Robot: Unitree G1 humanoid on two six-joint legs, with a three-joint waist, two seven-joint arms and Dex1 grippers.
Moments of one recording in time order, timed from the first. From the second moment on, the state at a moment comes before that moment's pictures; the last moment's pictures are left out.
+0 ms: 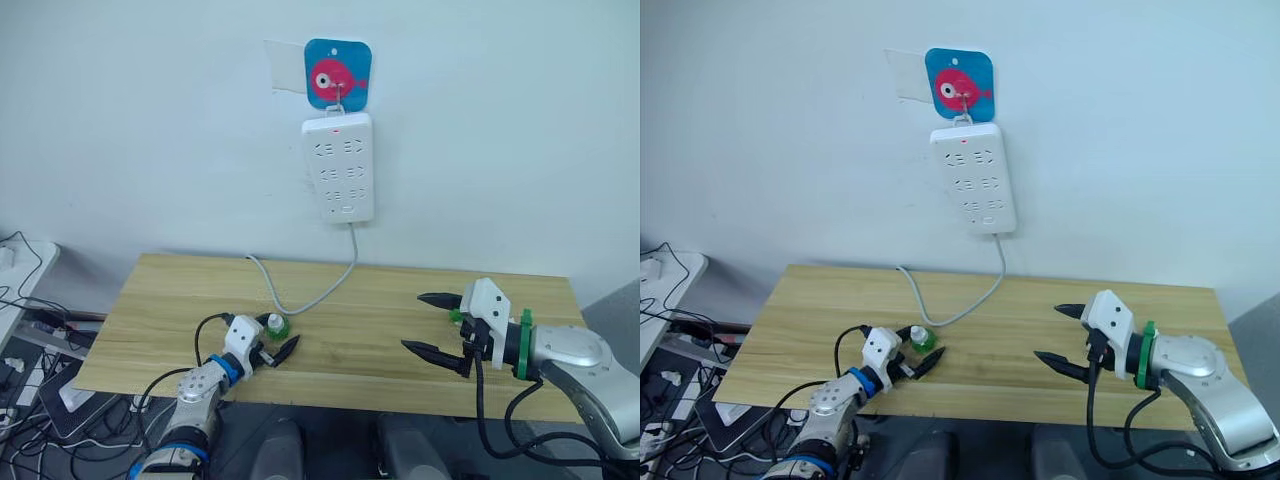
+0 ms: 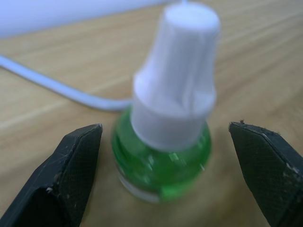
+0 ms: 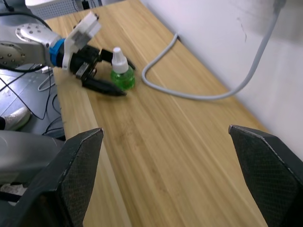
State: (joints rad) left arm -0.27 0.29 0.07 0.99 -0.11 -0.60 -0.76; right arm 0.04 -0.74 0.02 -0.53 0.41 0.46 0.84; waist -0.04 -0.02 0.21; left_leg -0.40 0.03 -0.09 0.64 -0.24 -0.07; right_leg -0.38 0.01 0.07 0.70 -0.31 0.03
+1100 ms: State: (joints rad) left arm -0.60 0.40 -0.23 0.41 -0.16 -0.08 -1.32; right arm -0.08 -0.48 0.21 -0.68 0.41 0.68 0.56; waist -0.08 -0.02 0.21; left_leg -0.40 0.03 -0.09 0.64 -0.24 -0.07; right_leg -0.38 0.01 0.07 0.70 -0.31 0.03
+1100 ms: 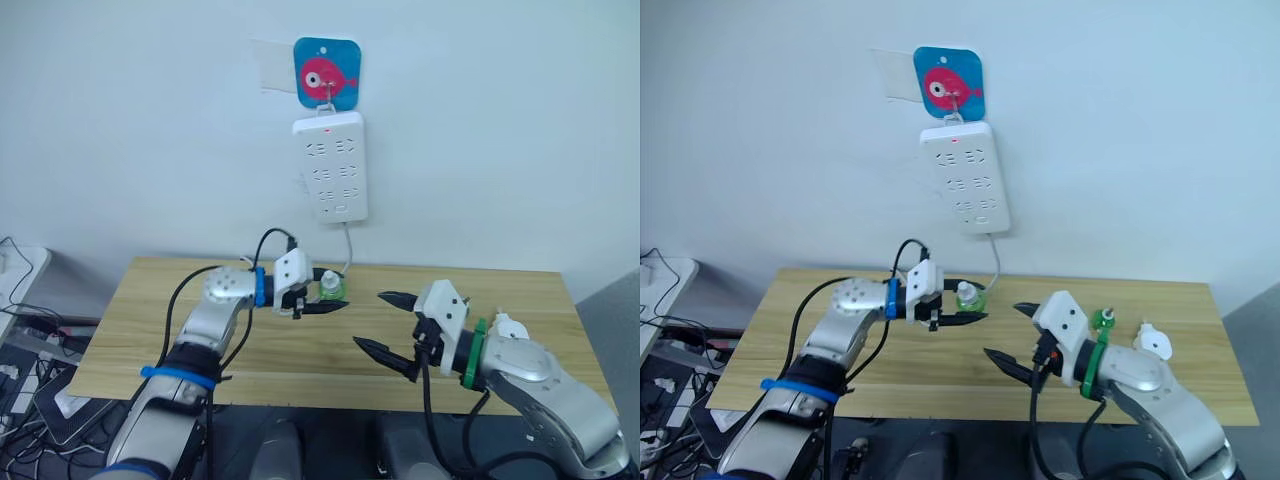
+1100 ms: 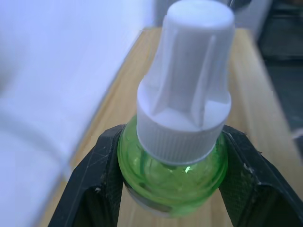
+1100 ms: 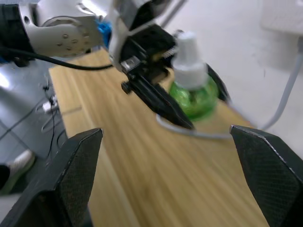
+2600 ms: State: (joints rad) left arm -0.75 0.43 -0.43 0.44 -0.31 -0.07 -1.61; right arm -0.60 -0.60 0.34 -0.06 0.43 0.40 1.32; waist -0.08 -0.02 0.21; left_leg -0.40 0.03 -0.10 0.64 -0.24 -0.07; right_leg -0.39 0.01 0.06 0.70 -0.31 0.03
